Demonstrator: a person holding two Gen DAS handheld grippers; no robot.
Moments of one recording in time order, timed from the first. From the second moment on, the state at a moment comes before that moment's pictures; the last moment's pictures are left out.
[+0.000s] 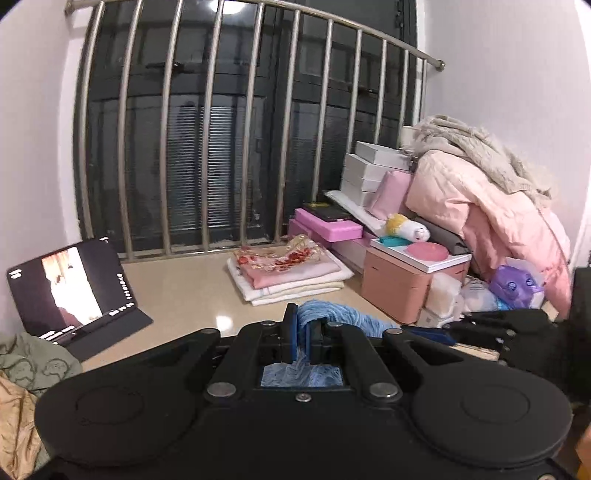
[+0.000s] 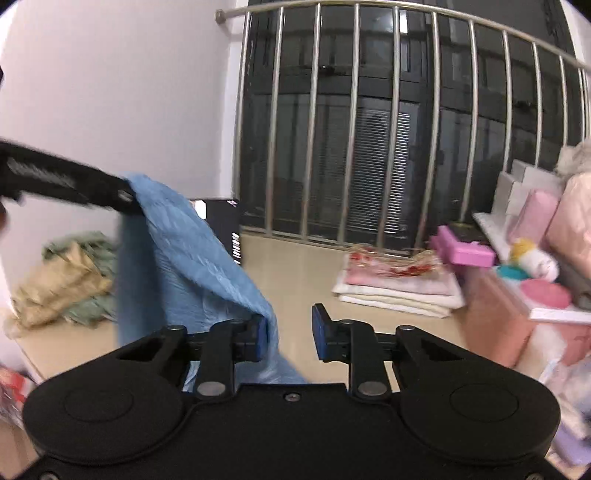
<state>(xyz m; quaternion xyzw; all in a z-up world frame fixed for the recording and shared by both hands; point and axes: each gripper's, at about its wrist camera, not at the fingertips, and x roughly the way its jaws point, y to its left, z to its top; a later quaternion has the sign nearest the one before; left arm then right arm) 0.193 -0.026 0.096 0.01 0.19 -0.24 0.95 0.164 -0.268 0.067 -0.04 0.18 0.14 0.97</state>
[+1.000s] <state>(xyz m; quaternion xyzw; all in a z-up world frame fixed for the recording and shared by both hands) 0.227 -0.025 0.058 -0.14 0.21 -0.31 0.92 0.183 -0.297 0.228 0.00 0.07 0.19 0.98</state>
